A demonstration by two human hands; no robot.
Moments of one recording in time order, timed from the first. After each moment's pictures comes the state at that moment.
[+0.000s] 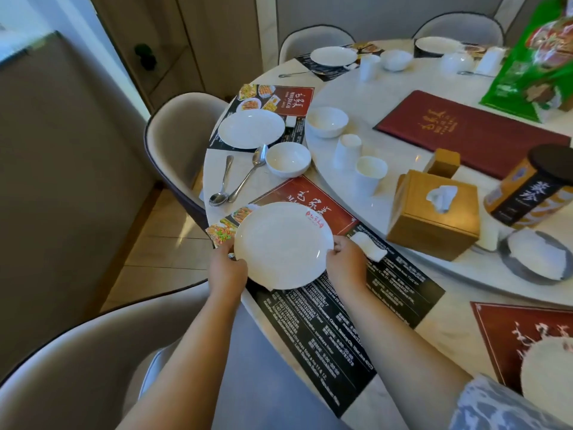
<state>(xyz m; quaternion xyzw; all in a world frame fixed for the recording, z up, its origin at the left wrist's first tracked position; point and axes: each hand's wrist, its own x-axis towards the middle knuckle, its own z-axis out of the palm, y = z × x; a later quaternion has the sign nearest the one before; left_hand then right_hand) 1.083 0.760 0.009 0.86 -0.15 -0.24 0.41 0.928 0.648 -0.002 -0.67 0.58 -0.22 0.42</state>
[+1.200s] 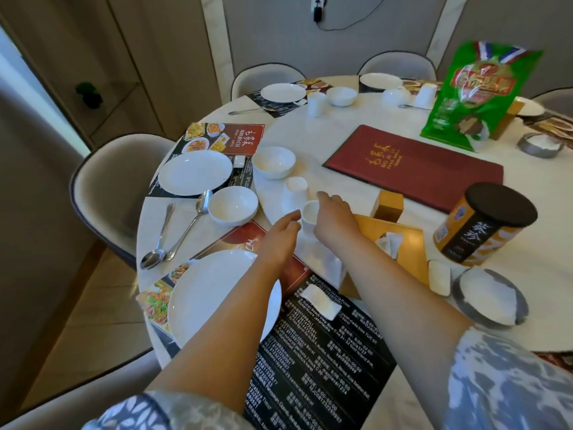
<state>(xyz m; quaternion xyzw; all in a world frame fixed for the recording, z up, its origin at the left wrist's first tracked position) 1.017 0.549 0.048 0.70 -0.35 -0.40 0.48 0.930 0.466 0.070 -0.82 0.54 -0.06 0.18</state>
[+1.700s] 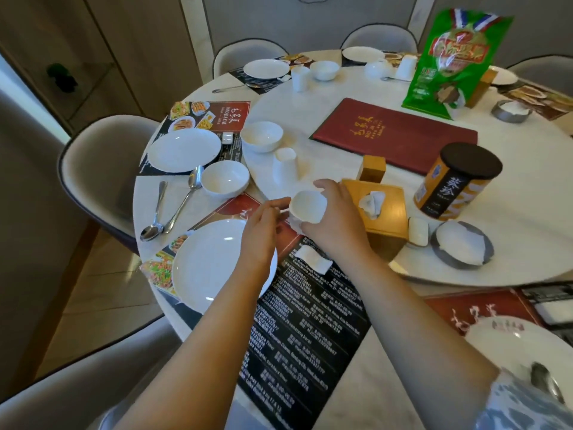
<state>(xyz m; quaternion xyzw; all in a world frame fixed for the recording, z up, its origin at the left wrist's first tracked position) 0.993 0.629 0.071 0.62 -0.28 -0.40 0.61 0.880 0.568 0.081 -0.77 0.50 -0.28 0.28</state>
